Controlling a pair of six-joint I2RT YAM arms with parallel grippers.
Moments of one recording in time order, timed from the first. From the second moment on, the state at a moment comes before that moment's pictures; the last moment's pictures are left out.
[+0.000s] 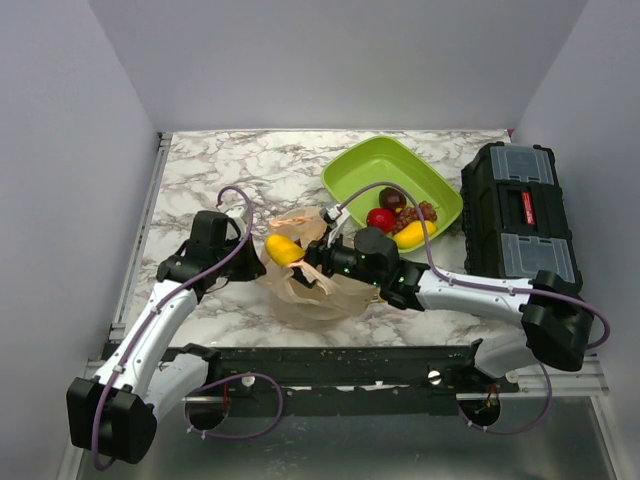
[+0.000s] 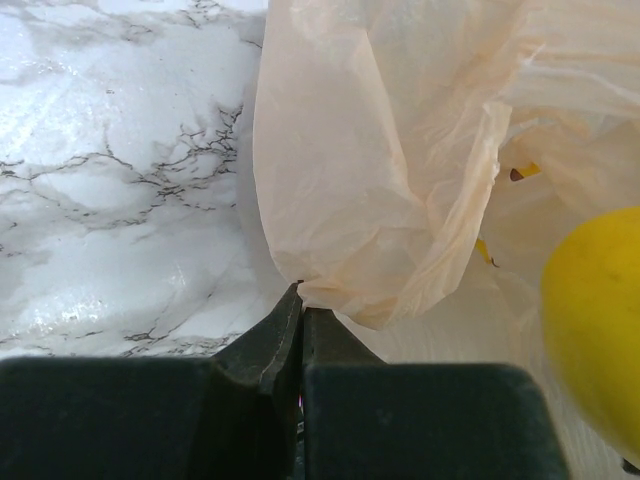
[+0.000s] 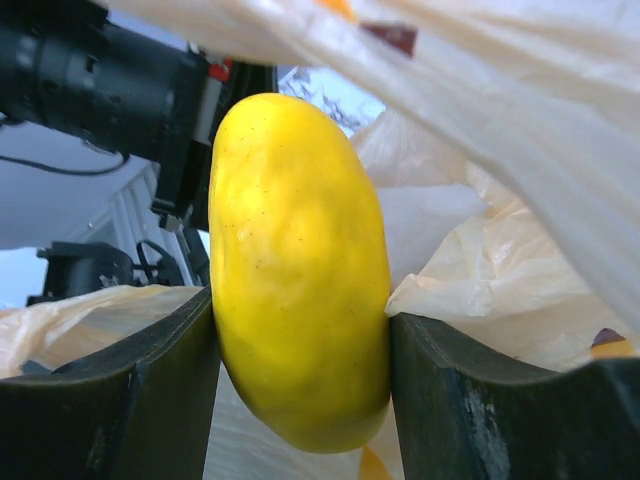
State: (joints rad) left arm -0.26 0.94 0.74 -0.62 0.33 -0.32; right arm 1.03 1.43 0.85 0.40 -0.12 0.40
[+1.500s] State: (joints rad) left arm -0.26 0.97 0.74 -0.61 0.31 -0.33; right arm 1.03 1.65 0.86 0.28 0.31 0.45
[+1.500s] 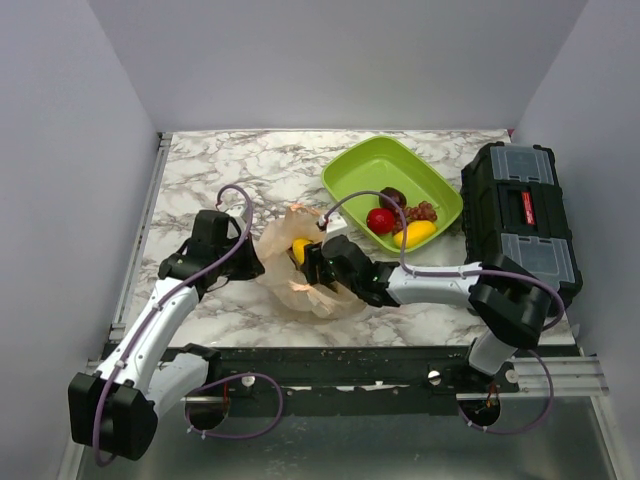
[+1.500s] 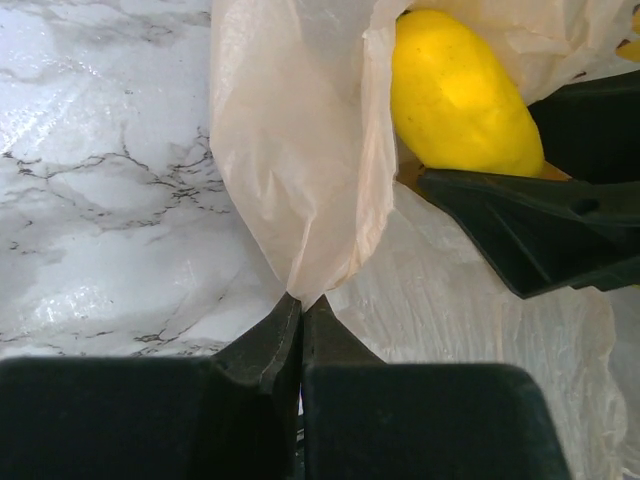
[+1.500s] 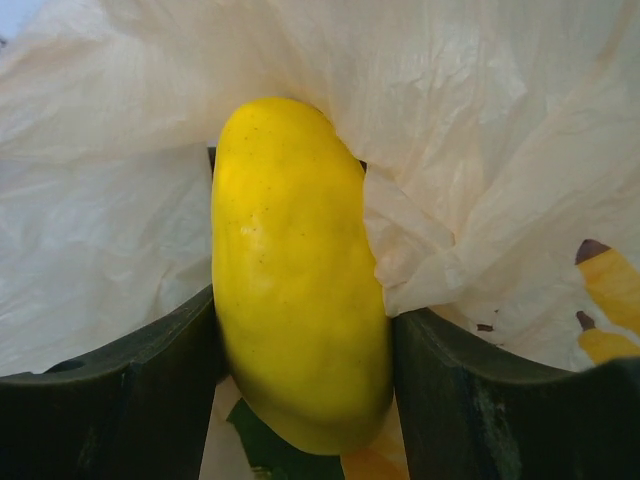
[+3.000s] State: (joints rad) left arm -0.46 1.07 0.86 -0.67 -0.09 -0.36; right arm 1.21 1.79 0.64 0.68 0.19 0.46
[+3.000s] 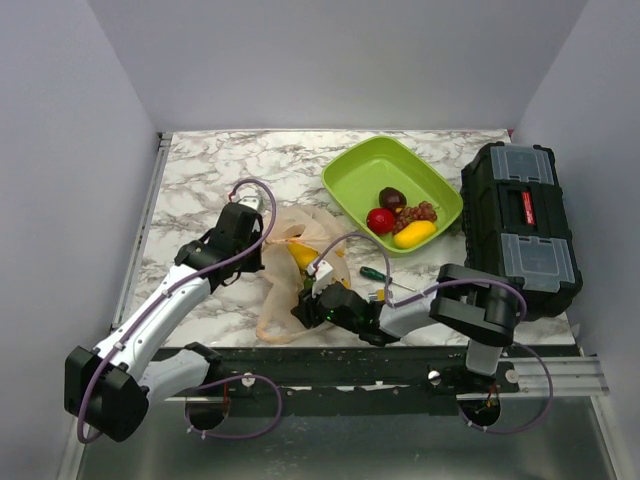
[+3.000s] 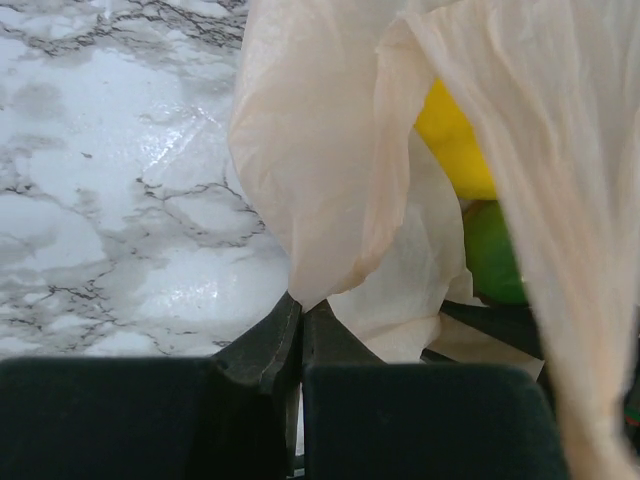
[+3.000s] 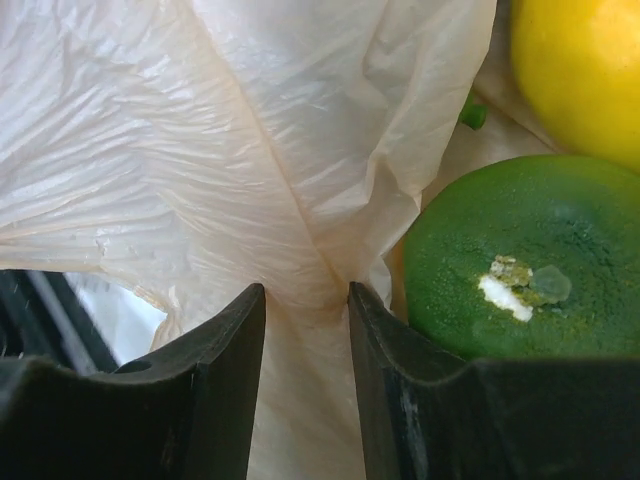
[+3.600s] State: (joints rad) left arm -0.46 1.02 0.81 -0.61 -0.14 -0.29; right arm 1.21 1.49 0.77 0.52 0.22 0.45
